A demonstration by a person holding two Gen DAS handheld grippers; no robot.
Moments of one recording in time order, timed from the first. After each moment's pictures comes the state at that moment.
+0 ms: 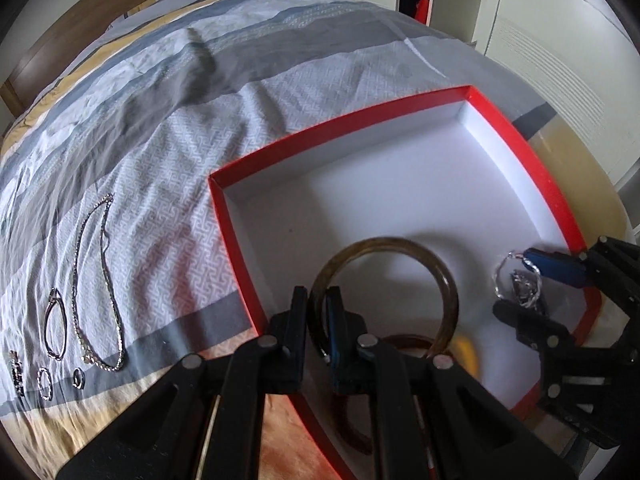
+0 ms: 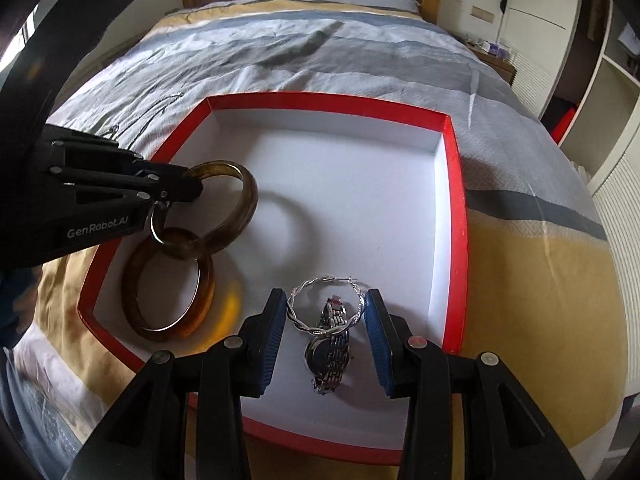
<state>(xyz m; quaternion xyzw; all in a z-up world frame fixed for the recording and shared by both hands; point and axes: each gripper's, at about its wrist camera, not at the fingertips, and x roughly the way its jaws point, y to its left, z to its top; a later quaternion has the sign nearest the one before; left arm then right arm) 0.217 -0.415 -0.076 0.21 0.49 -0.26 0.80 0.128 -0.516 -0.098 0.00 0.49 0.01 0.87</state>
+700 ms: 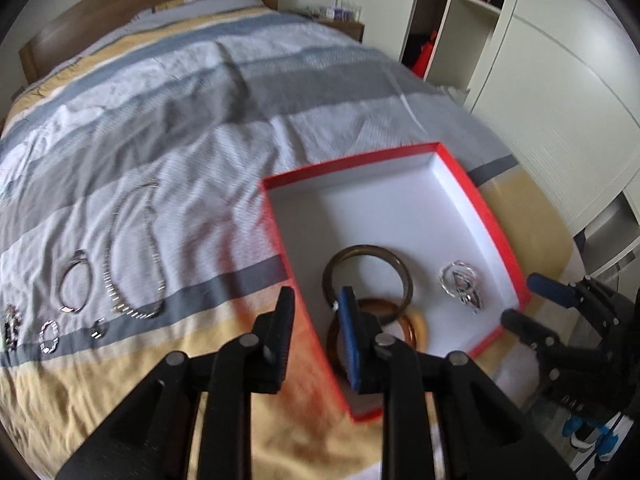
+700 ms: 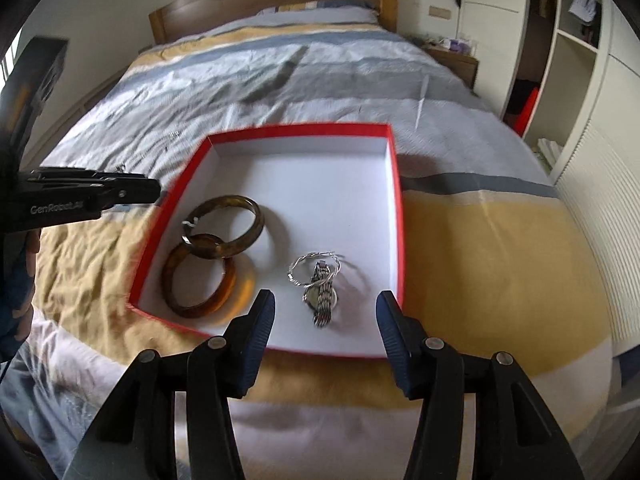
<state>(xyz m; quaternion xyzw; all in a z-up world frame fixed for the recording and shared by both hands) 0.173 -0.353 -0.009 0.11 0.47 -0.28 0.83 0.060 -0.520 -0.042 0.06 0.44 -0.04 0.89</state>
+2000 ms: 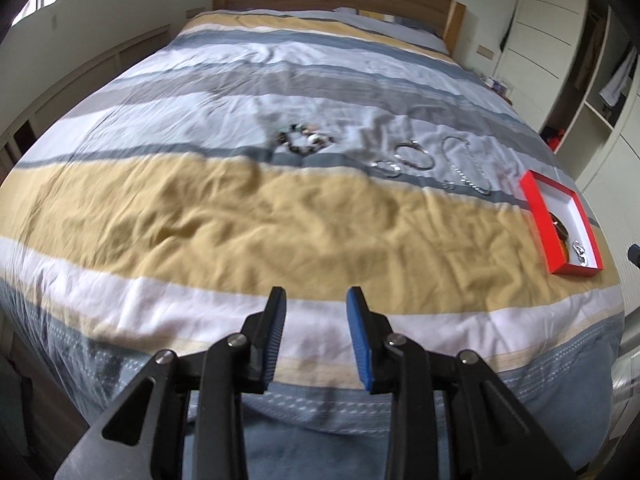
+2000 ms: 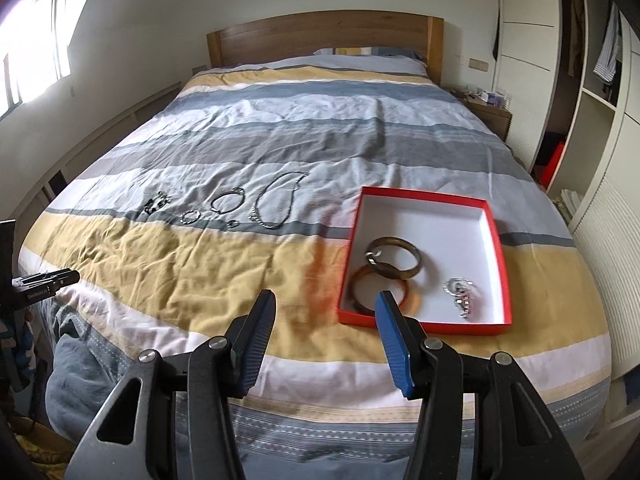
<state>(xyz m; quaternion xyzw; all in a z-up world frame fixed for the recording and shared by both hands) 0.063 0.055 -0.005 -0.02 0.46 -0.06 0.89 0.015 -0.363 0.041 0.03 0.39 0.02 0.92</state>
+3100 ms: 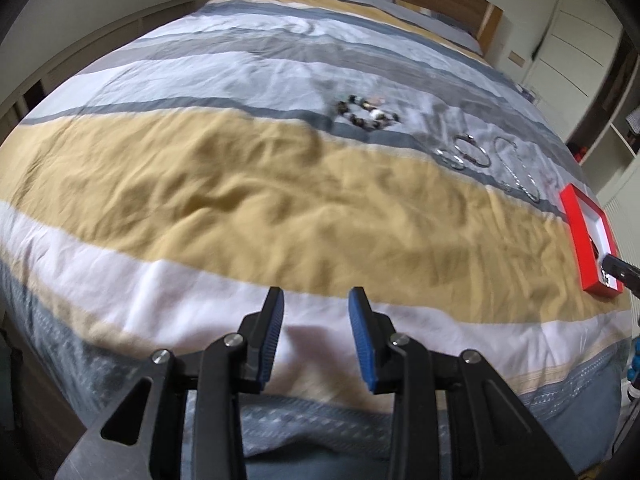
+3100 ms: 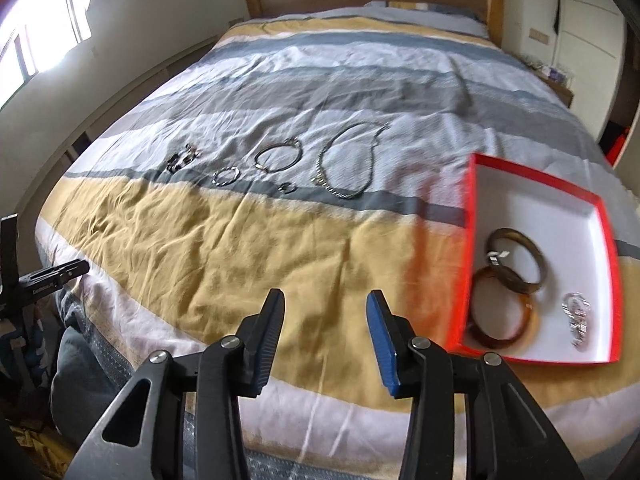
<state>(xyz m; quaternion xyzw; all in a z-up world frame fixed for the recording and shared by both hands) 0.094 0.099 -0.051 -0.05 0.48 -0.04 0.87 0.109 -0.293 -0.030 0.03 0.47 0.11 0.88</state>
